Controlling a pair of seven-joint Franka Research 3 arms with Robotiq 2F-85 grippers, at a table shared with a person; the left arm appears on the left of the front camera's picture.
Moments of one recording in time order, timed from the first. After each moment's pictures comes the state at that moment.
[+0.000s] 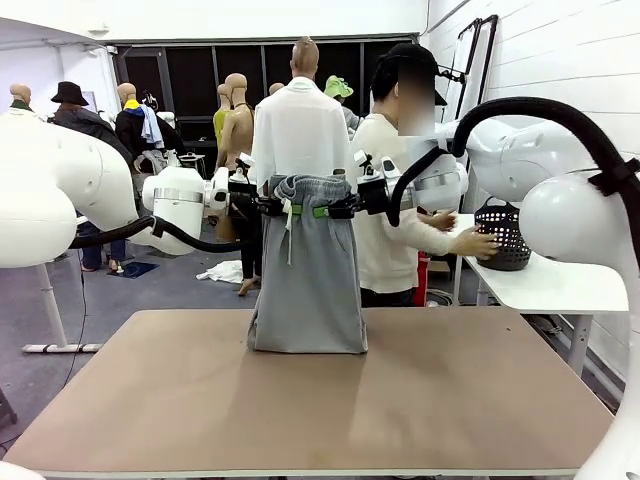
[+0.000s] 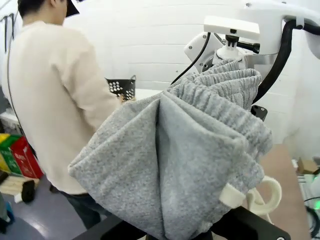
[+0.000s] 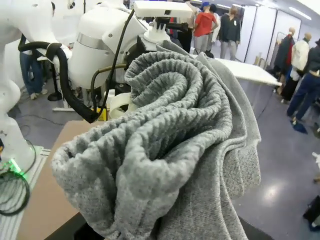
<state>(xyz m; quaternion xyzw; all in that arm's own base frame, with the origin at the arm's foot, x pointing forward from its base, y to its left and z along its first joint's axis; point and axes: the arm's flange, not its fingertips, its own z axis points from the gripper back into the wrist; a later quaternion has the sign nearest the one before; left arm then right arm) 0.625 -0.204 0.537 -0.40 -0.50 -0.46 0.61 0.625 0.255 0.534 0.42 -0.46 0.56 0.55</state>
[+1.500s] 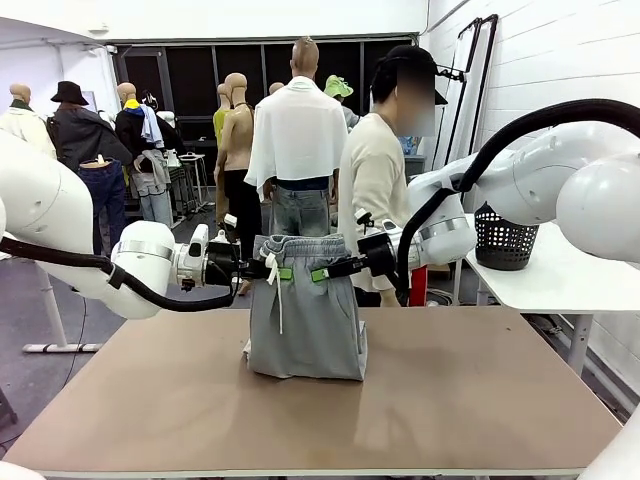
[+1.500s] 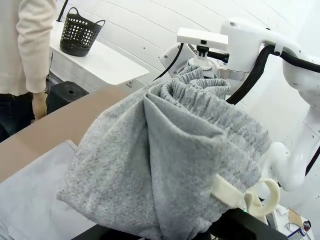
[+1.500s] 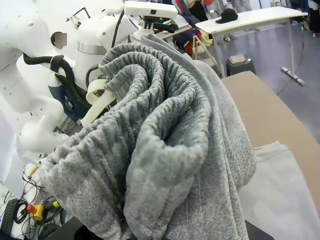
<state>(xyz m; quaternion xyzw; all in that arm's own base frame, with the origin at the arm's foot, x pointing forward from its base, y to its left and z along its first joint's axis) 0.489 -0.184 0.427 -0.55 -0.34 -0.34 0.68 0.517 0.259 0.429 0.53 -0.31 0.46 0.64</state>
